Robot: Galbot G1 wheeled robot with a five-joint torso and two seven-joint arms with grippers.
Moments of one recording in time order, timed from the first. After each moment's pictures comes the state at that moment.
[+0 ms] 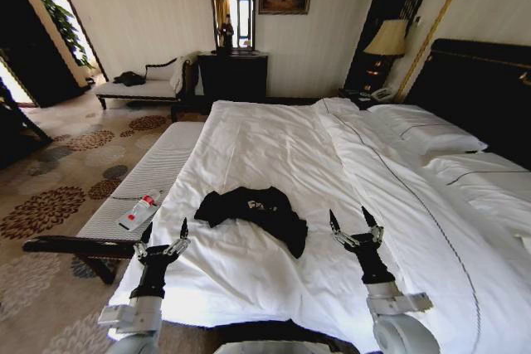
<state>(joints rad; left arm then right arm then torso) 1.89 -1.50 -0.64 -2.35 -0.27 -0.15 0.00 -1.77 1.32 0.68 2.19 0.39 0.37 -0.15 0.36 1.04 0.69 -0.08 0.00</state>
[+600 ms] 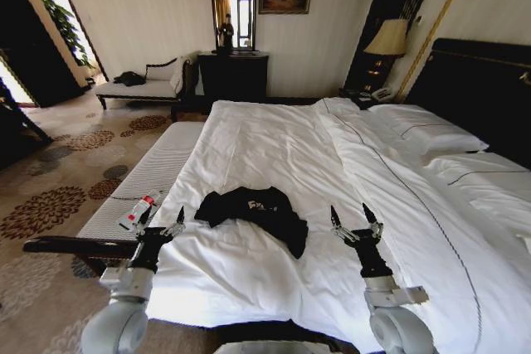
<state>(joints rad) 1.55 -1.13 -0.65 -2.14 -0.43 0.11 -0.08 -1.71 1.28 0.66 2.13 0.41 0.38 -0.10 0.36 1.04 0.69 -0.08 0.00</state>
